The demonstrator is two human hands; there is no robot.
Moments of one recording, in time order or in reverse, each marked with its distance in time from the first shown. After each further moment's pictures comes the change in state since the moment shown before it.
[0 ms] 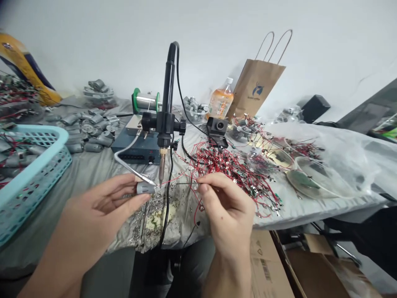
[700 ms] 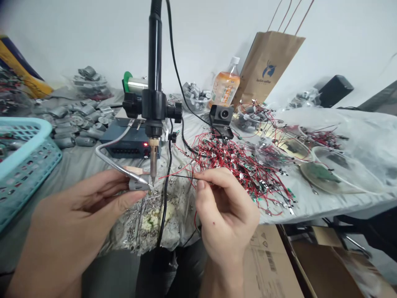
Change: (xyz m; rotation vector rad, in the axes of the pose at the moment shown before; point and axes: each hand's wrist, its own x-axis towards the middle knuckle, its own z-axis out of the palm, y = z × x) left_hand -0.004 0.006 -0.002 0.187 0.029 -0.007; right_hand -0.008 -0.004 0.025 -0.124 0.131 -0.122
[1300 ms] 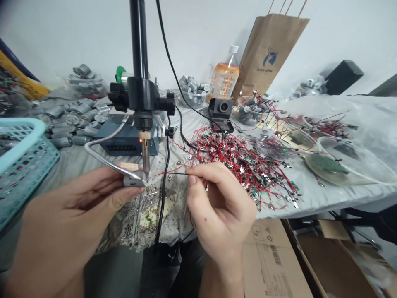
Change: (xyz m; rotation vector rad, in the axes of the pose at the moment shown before) left_hand -0.002 0.003 0.001 0.058 0.016 -0.023; right_hand 0.001 0.000 0.001 0.013 -0.066 -0.025
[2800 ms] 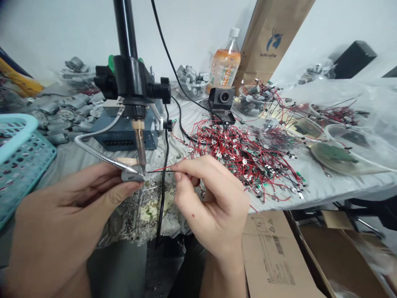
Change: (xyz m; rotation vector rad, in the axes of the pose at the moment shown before) left_hand -0.004 0.002 -0.003 0.103 0.016 0.008; right_hand -0.002 -0.002 0.000 -0.020 -0.144 -0.062
